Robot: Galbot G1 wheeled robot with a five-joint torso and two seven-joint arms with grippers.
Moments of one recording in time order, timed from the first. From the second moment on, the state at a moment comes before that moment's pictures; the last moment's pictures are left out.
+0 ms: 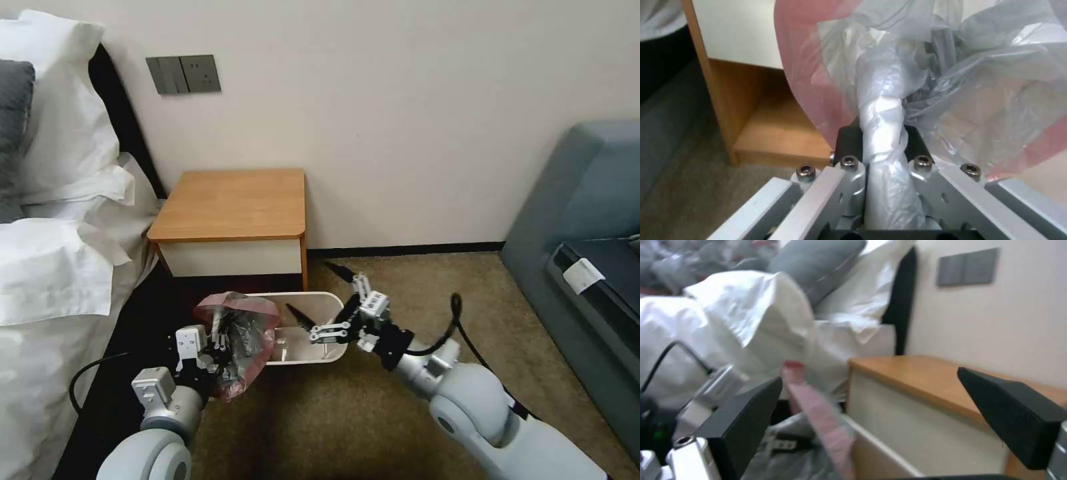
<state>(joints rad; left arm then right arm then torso) 1.67 -1.45 -0.60 -2.27 -0.35 0.39 -0.06 -1.08 0.96 -0.07 2.08 0.38 0.07 -0.25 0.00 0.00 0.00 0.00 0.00</state>
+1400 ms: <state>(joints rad) 1.67 -1.47 -0.59 -2.27 -0.33 0.37 -0.06 -0.88 1.03 -0.28 1.87 0.27 0.06 -0.25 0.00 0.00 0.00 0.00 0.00</state>
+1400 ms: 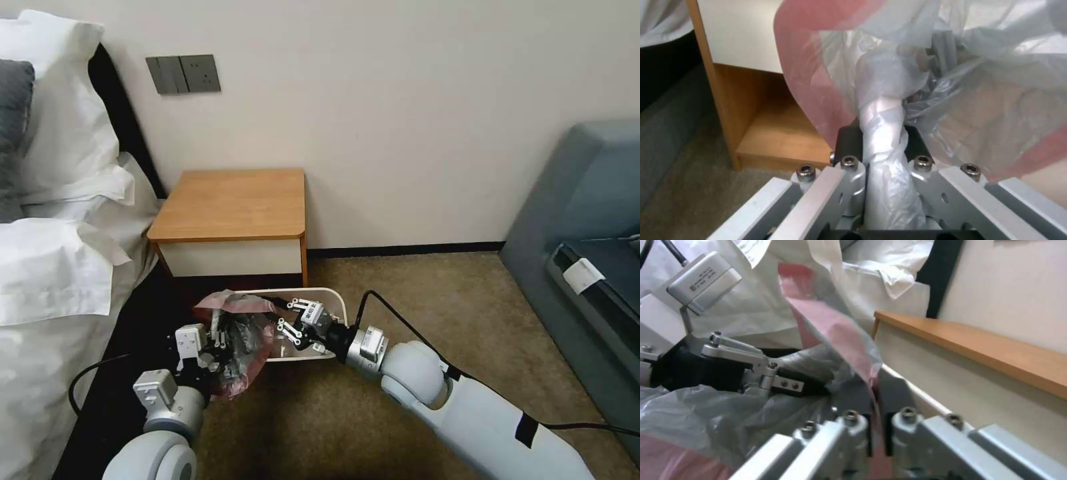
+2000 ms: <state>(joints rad) 1.68 -1.46 -0.59 -2.27 -0.31 0.36 -0.05 -0.79 1.02 -0.25 1.84 0.30 0.06 -0.24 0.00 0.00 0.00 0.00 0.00</state>
